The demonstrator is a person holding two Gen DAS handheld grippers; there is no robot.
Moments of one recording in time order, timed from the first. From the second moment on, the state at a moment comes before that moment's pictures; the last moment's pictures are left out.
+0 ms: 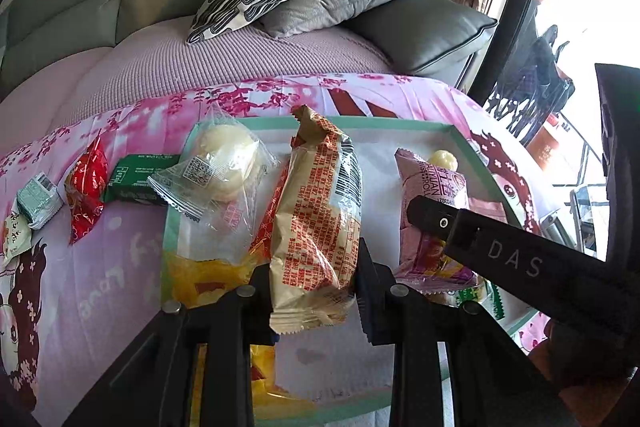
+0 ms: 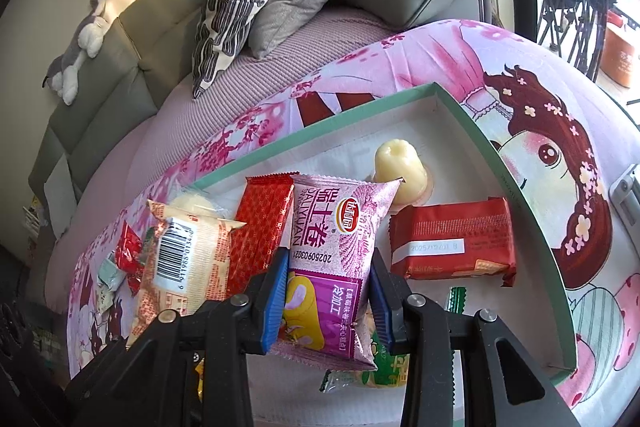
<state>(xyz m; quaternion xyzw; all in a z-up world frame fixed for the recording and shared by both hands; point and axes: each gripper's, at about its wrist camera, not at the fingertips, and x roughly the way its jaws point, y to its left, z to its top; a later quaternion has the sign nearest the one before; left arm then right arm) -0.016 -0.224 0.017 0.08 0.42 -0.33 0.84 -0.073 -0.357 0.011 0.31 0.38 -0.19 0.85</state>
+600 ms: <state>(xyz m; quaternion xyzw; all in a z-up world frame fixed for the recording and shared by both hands) -0.016 -0.227 0.011 0.09 0.43 -0.32 0.84 -0.067 -0.353 0.007 0.30 0.40 -0.19 0.85</state>
